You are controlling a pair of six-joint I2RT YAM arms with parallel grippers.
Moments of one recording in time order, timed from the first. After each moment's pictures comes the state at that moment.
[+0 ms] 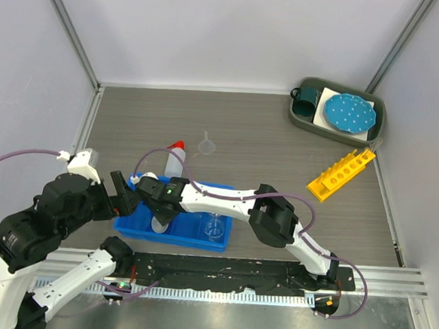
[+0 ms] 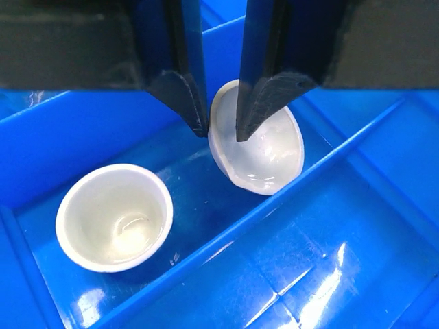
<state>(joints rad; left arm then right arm) -0.60 0.57 1.28 -1.36 -0.24 -0.66 1.28 2.29 1.96 -0.80 0.13 0.42</state>
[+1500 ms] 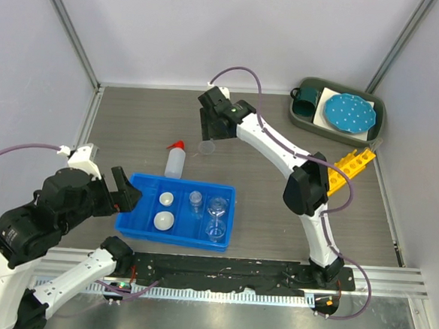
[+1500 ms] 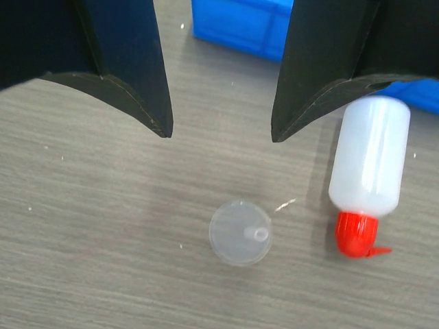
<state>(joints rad) -0.60 0.62 1.33 -1.36 -0.25 -0.65 0.78 2.16 2.12 -0.91 0.31 0.45</state>
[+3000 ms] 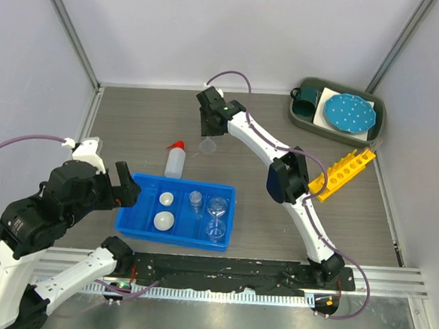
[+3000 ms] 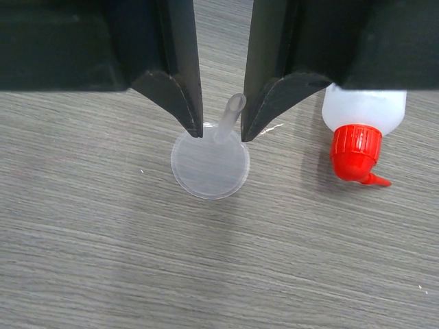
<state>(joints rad) -0.60 0.68 1.36 -1.36 -0.31 -0.56 0.70 2.48 2.40 -0.84 0.18 0.45</state>
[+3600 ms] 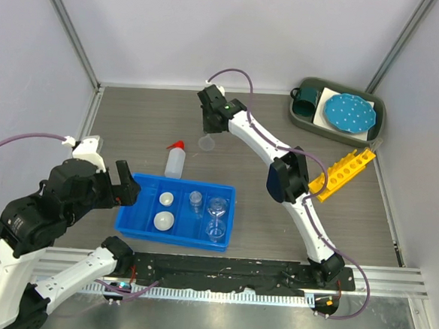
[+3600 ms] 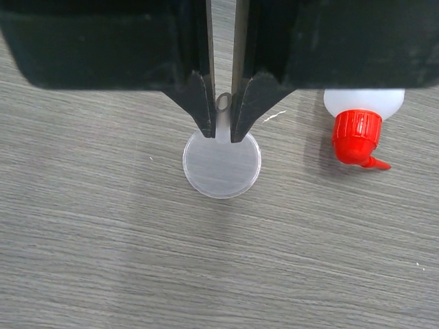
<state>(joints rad) -0.60 0.69 1.37 -1.36 -0.31 -0.55 0.70 2.49 2.43 -0.82 0.20 0.45</state>
